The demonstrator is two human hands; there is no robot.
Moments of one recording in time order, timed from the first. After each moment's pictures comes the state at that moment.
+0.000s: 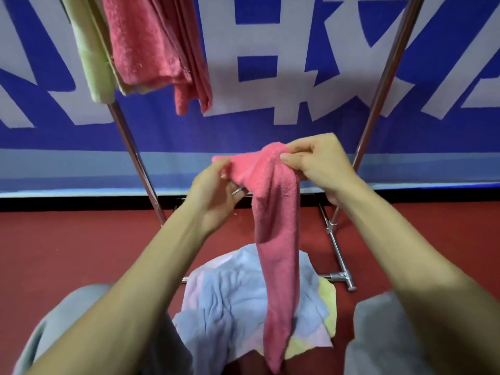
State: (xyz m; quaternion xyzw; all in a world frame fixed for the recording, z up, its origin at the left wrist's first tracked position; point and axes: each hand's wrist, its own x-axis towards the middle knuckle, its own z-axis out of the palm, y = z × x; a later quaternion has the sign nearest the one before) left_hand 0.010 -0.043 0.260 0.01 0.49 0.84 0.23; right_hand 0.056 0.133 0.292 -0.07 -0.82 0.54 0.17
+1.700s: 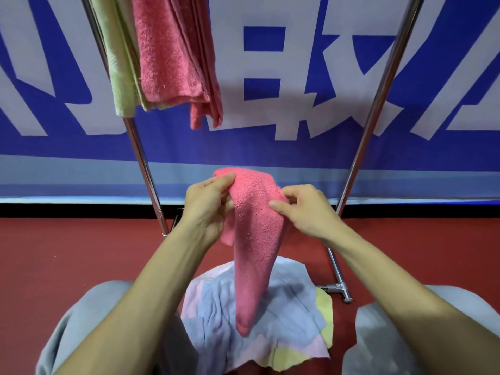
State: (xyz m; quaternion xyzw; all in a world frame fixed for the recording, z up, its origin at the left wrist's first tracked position) left_hand 0.035 -0.059 0.278 -0.05 0.53 0.84 0.11; right_hand 0.090 0.108 0.267 -0.04 -0.93 0.36 0.10
